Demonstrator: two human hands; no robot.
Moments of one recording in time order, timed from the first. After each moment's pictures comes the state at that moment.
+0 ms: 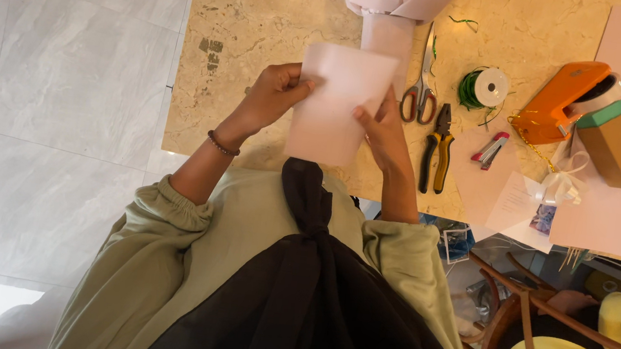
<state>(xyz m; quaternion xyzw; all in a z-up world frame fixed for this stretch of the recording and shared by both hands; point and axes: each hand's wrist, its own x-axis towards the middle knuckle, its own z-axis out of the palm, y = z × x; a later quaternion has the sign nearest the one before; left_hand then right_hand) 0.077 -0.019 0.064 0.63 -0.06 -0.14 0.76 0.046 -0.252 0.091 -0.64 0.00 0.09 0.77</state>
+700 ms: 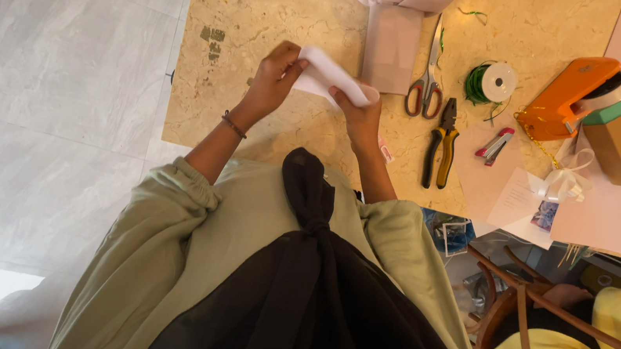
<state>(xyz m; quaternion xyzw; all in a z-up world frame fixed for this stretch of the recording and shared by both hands) 0.093 -0.018 0.041 0.73 -0.14 0.06 0.67 0.065 -0.211 0.055 -0.74 0.12 0.03 0.67</state>
